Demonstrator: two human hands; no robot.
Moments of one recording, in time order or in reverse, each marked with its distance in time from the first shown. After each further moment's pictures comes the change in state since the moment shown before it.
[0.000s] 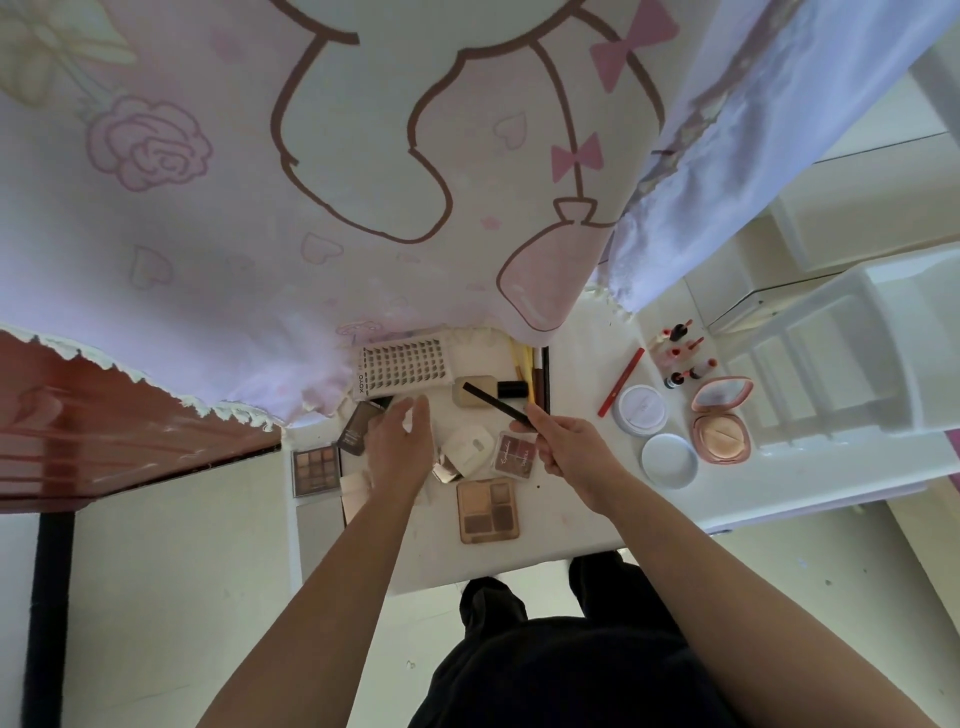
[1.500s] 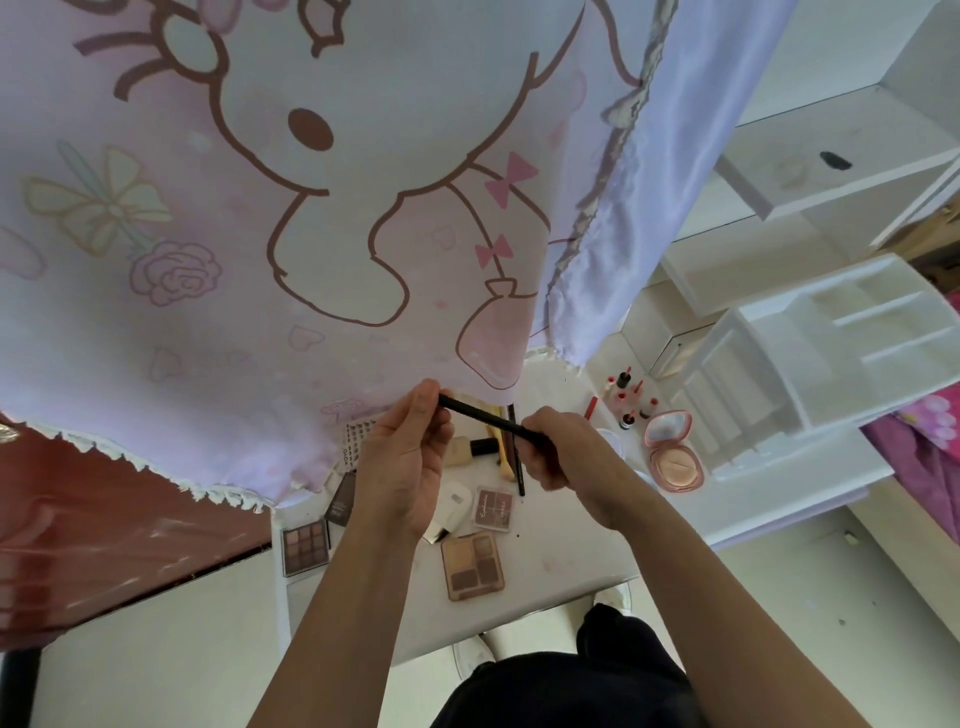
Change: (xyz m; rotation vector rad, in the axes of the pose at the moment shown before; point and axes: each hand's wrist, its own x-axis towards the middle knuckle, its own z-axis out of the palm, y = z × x) left_hand -0.111 0.139 -0.052 -1.174 -0.370 0.061; right_hand -0.118 -0.087 -0.013 -0.046 -0.065 -0.357
